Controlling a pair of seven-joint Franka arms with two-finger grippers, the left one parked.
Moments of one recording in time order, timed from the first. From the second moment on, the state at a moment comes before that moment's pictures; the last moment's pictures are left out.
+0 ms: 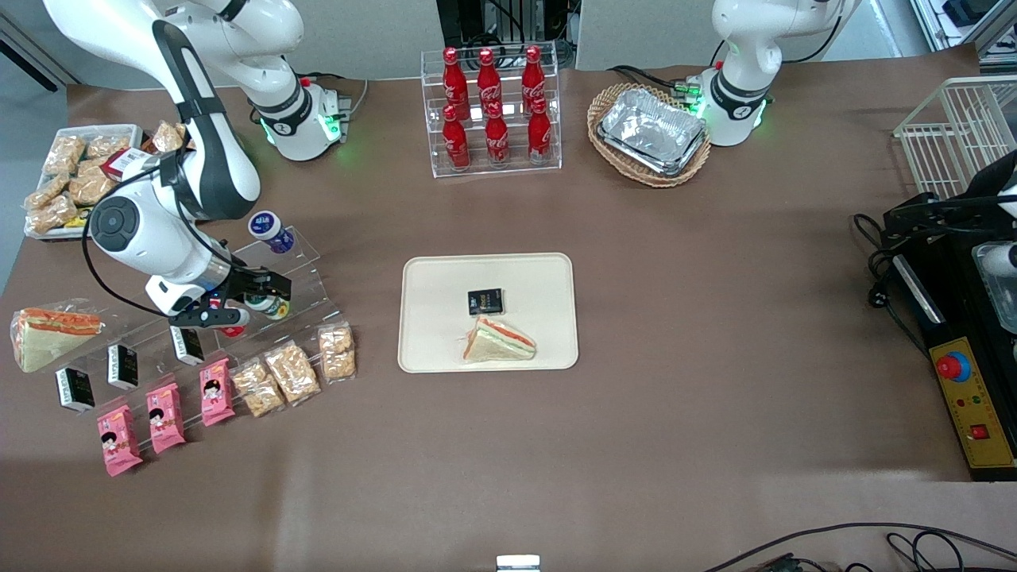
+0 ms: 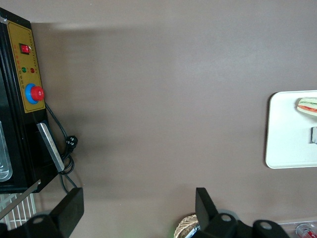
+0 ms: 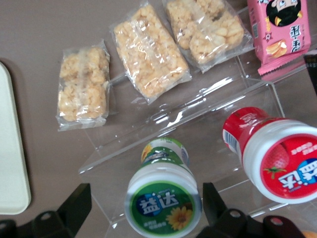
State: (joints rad) arm 0.06 0.05 0.00 -2.30 0.10 2.28 0.01
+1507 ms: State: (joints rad) arm 0.06 0.02 -0.02 -2.04 0.10 1.92 -0.02
